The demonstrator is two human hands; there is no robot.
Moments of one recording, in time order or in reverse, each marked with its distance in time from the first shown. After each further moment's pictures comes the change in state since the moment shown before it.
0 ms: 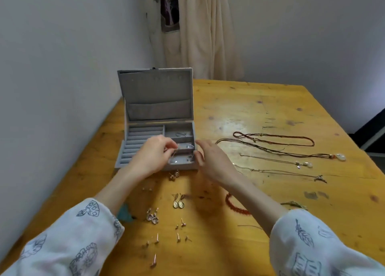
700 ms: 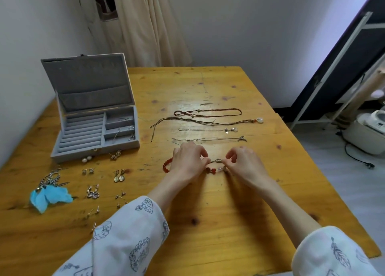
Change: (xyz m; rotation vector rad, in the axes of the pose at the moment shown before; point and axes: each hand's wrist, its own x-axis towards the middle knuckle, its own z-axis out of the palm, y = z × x) left_hand -0.038 0.178 0.124 -0.048 -0.126 0.107; right_hand -0.158 0.121 -0.093 -0.143 0.096 0.471
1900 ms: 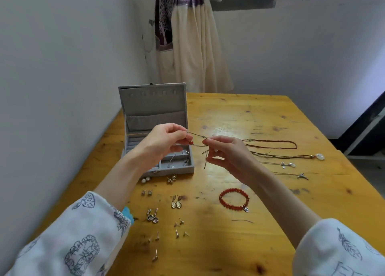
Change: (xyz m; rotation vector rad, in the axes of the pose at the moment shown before) left_hand -0.002 -0.115 -0.180 -0.896 0.059 -0.226; right_hand 0.045 -0.178 0.000 1.219 -0.434 -0.053
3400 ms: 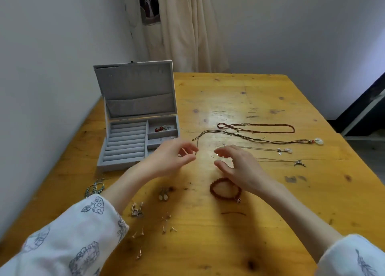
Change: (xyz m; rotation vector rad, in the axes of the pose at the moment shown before) left_hand 0.018 -0.062 0.039 0.776 -0.225 0.269; right_hand -0.005 0.059 -0.055 -1.117 0.100 -0.281
